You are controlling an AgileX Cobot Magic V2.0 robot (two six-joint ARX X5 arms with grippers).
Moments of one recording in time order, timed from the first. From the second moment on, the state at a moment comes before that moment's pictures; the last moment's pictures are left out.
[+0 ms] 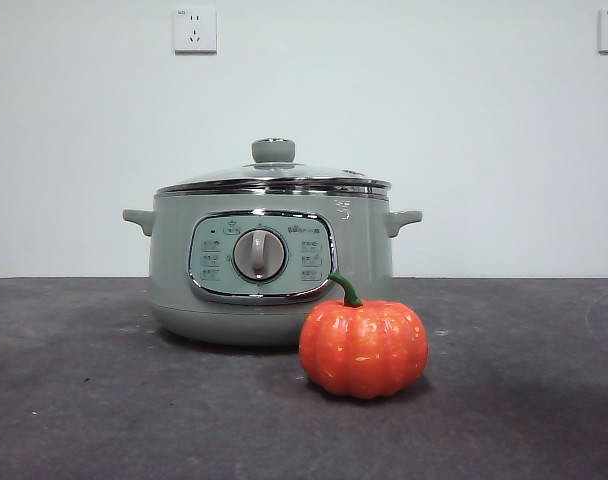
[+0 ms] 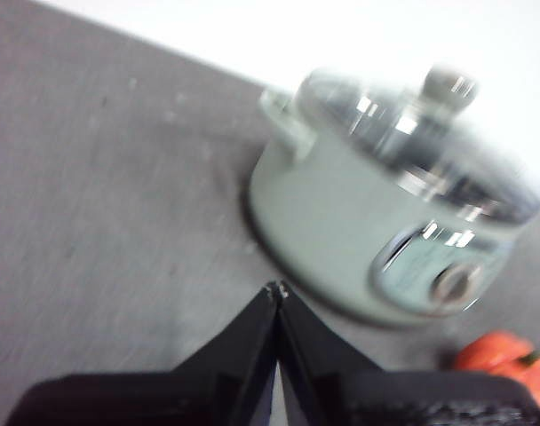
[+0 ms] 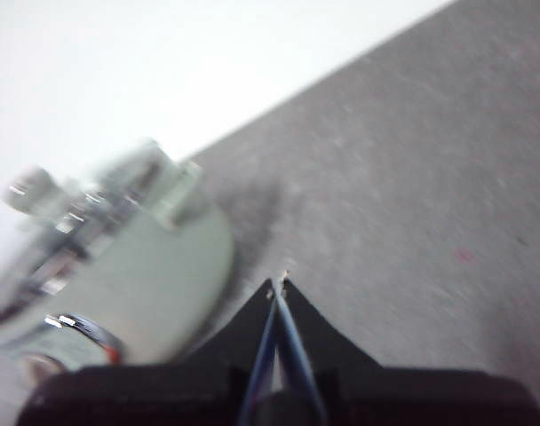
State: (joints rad) left arm -0.03 0.01 0.12 -0.28 0.28 -0.39; right arm 0.04 0.04 0.11 -0.19 -0.20 0.51
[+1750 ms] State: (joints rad) left arm -0.03 0.62 0.85 -0.93 0.68 0.02; right arm 0.11 0.82 1.07 -1.13 -0.55 -0.08
